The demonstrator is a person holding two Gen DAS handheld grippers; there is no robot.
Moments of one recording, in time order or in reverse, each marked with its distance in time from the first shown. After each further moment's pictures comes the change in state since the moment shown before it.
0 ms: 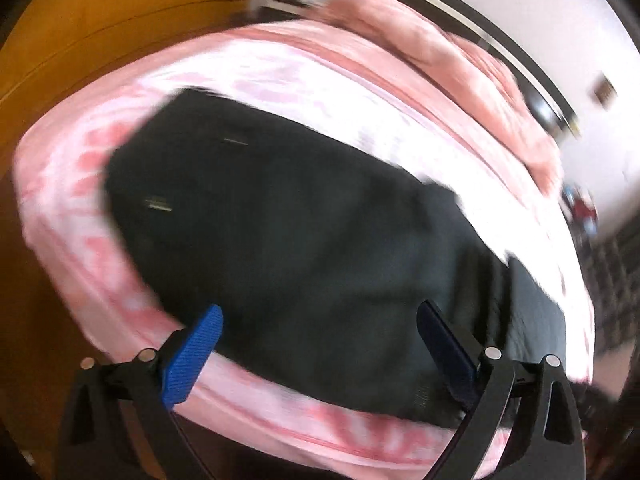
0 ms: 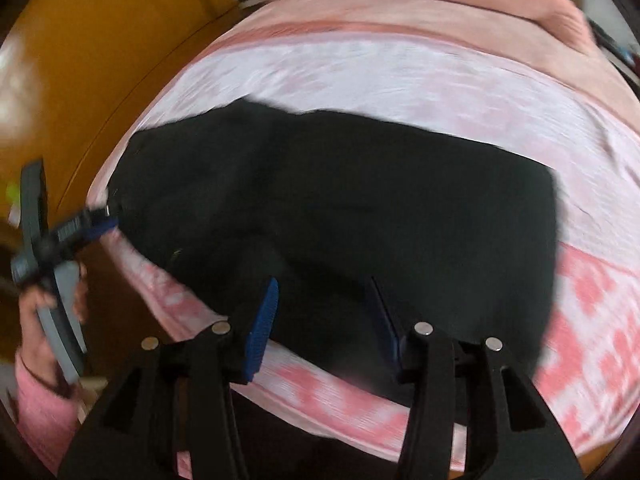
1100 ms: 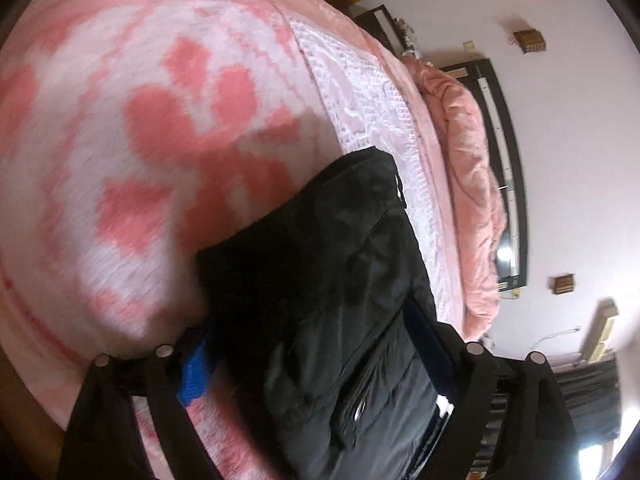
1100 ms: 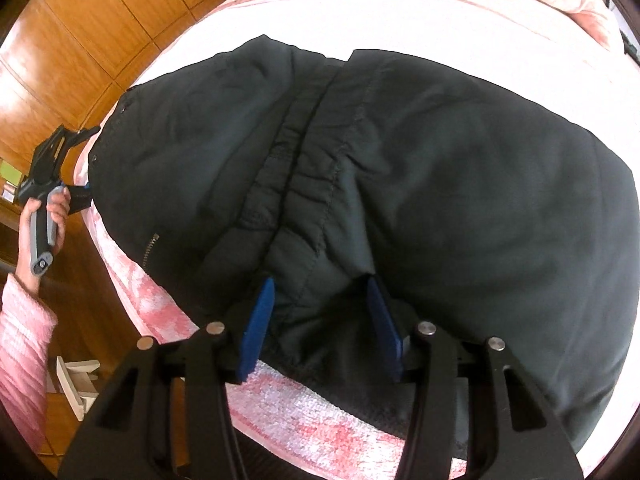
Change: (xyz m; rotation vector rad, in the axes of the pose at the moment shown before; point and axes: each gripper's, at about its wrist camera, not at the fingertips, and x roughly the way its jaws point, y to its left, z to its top) left arm 0.081 0.168 0.076 -0.545 0.009 -0.343; right arm 0.072 0.001 0.006 -0.022 0.086 -0.005
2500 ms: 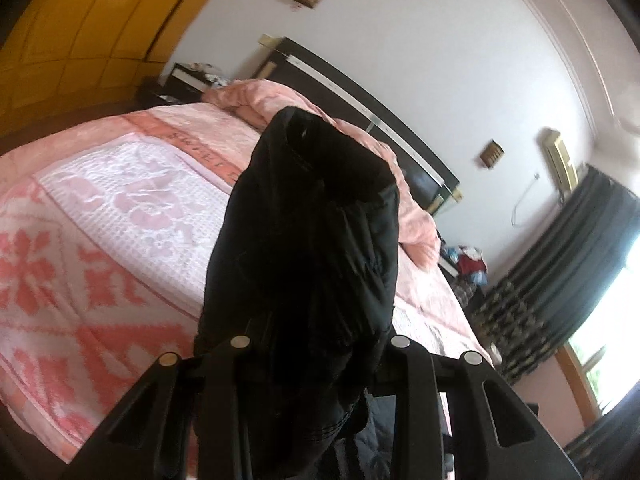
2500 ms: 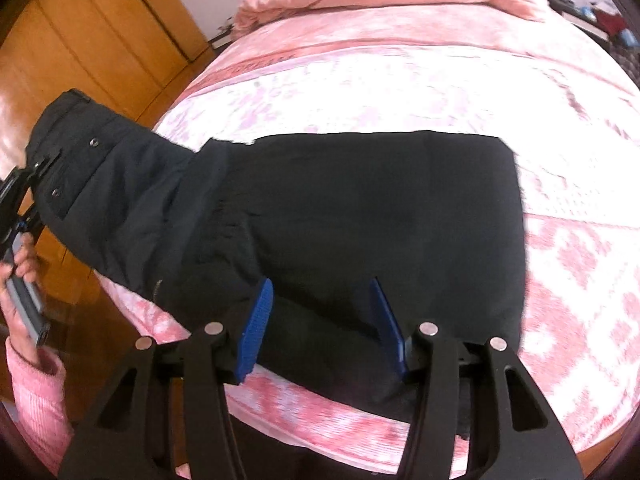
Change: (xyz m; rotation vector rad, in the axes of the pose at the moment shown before) left arm -0.054 -0.224 -0.162 0.675 -0.122 -0.201; right arm -0.088 -0.090 -0.040 0.211 -0.208 0.023
